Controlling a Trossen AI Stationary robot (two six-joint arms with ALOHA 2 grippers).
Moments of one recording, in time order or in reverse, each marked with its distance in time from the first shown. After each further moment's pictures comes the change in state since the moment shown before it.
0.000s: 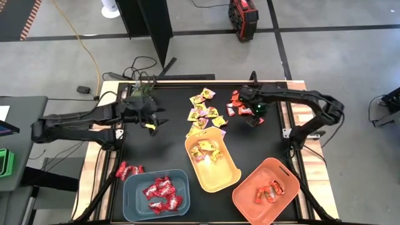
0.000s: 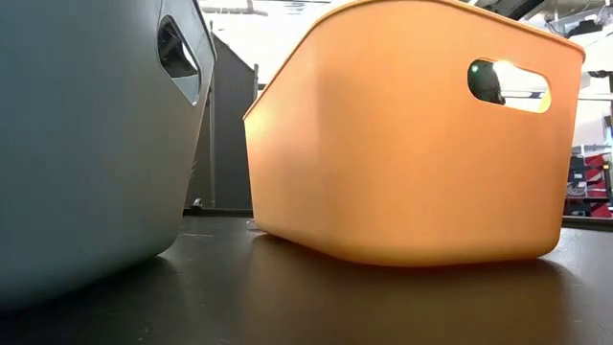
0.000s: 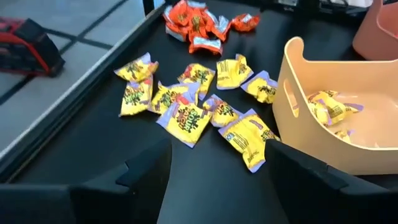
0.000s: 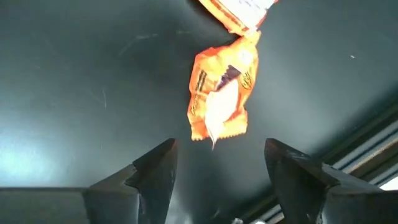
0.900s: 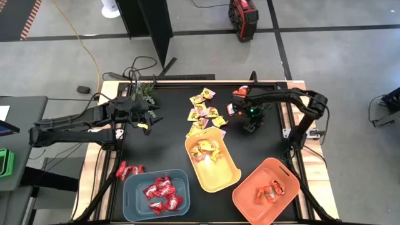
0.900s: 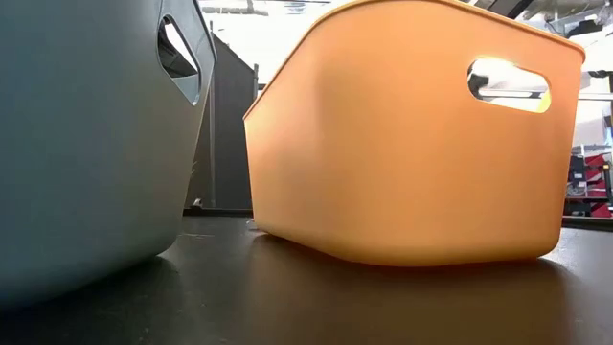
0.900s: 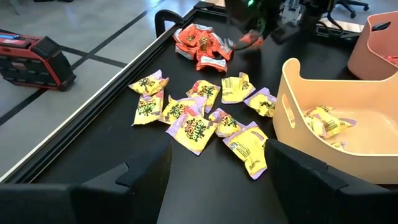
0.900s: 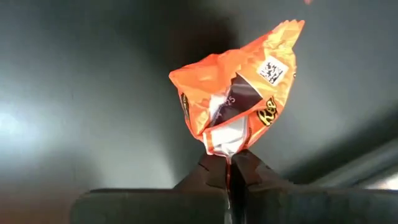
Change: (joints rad) left arm 0.000 -0.132 -0.010 -0.052 -0.026 -0.014; right arm 0.057 0.175 0.019 -0.106 -0.006 0.028
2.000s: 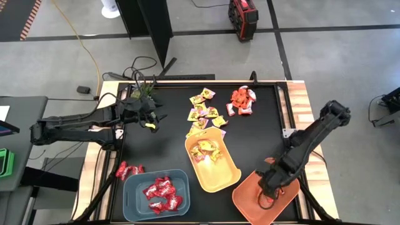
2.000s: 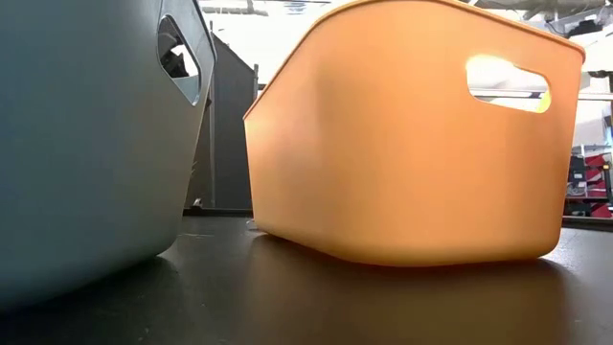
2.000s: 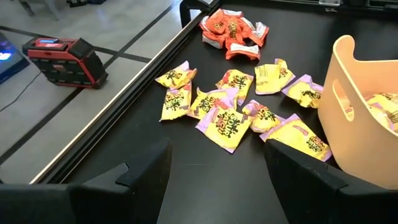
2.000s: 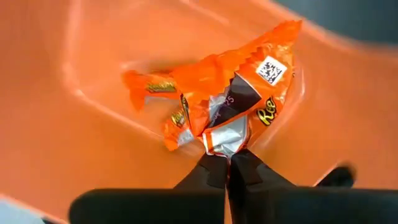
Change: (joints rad) left arm 0.024 0.116 -0.060 0.143 -0.098 0.081; right arm 1.256 -0.258 0.127 0.077 -0.258 0.983
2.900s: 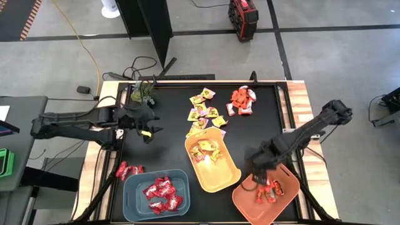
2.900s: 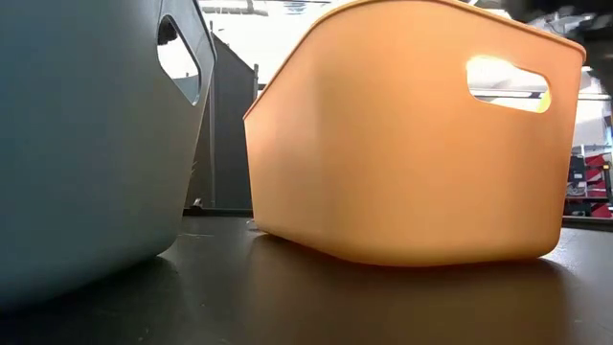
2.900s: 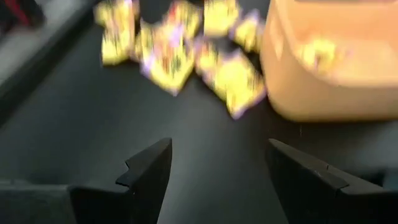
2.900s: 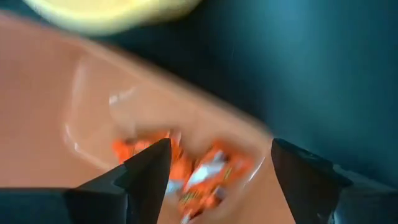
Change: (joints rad) left arm -0.174 0.003 0.124 -0.413 0.061 -0.215; right arm -0.288 -0.059 0.001 0.061 0.090 -0.399
